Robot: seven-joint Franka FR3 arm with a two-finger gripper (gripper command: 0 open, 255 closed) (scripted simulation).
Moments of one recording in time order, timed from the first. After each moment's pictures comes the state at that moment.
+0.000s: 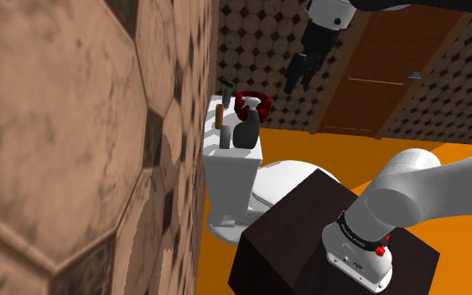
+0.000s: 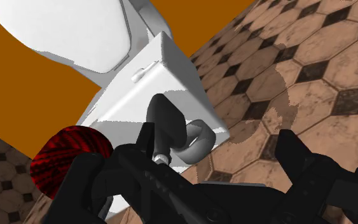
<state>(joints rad) 0.01 -0.78 0.06 -2.36 0.07 1.69 -0.04</state>
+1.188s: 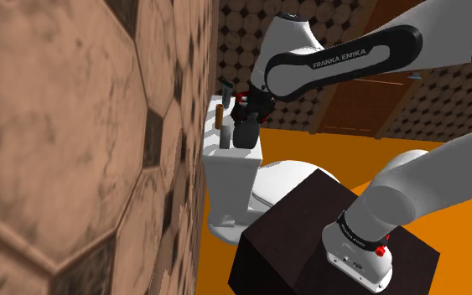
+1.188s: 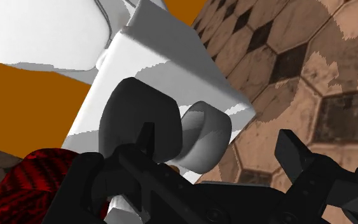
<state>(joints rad) -0.06 -0.42 0.26 -2.56 0.12 2.35 0.30</state>
